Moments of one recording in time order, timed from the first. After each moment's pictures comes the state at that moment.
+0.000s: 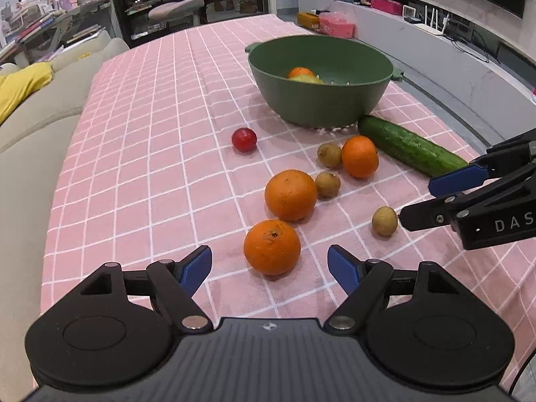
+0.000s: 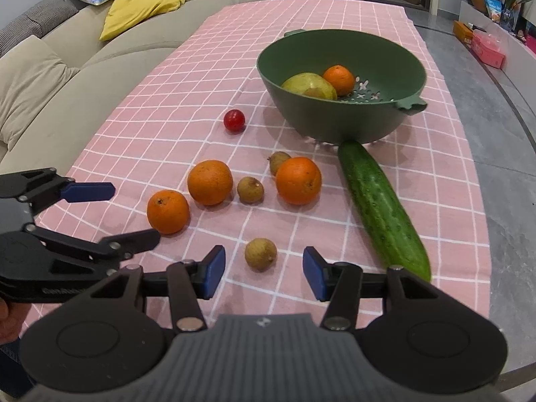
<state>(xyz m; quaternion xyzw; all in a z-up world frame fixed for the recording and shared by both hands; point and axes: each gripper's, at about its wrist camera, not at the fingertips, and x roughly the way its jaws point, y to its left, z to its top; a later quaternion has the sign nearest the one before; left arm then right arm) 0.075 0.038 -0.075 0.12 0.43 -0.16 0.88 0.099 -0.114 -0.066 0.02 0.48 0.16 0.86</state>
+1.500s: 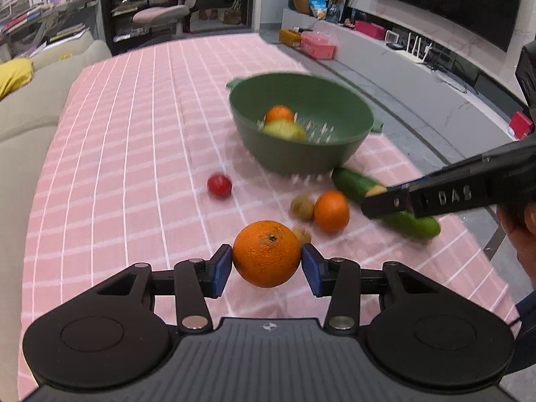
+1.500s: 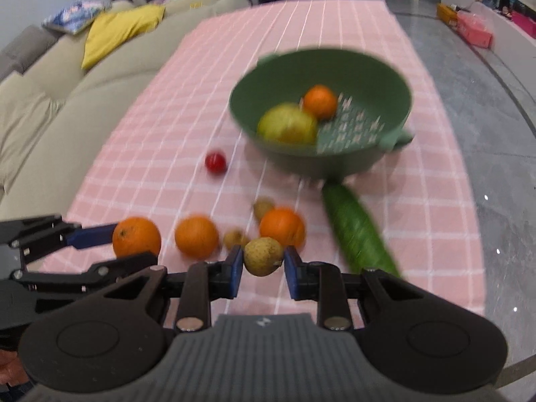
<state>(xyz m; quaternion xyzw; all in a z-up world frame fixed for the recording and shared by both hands) 0.104 0.030 -0.038 0.07 0.41 -0.21 0.88 0.146 -0.136 -0.037 0.08 0.48 0.14 0.86</state>
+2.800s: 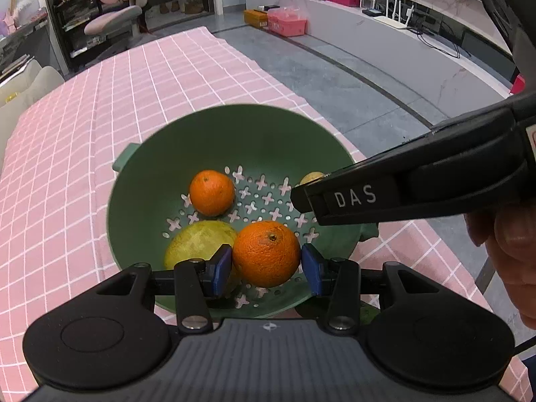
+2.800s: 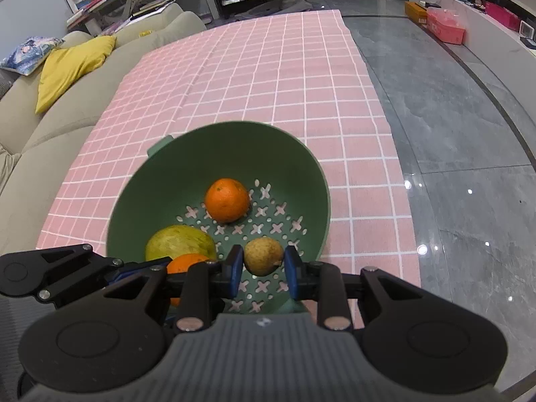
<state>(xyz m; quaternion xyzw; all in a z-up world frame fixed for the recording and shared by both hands) 0.229 -0.104 -0.066 0.14 0.44 -0.24 0.86 0.280 -0.204 -0.048 0.10 0.49 0.08 0.87</state>
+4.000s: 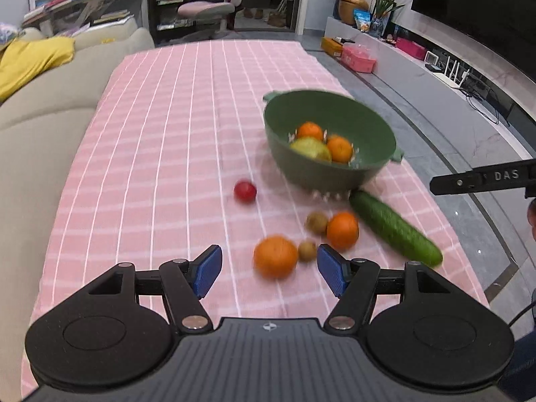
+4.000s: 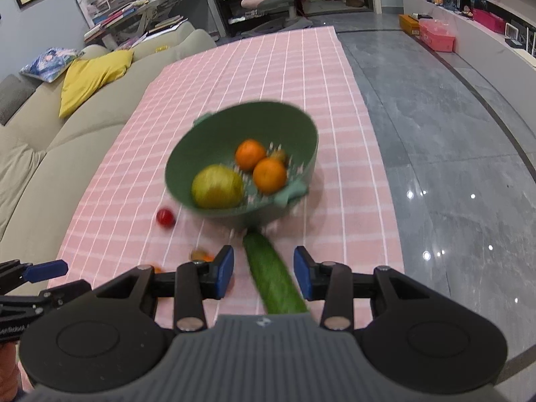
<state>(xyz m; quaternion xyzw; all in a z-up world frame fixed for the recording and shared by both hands) 0.091 0.042 -0.018 0.02 0.43 -0.13 0.89 0.144 -0.210 -0.007 0.11 0.45 0.09 0.88</state>
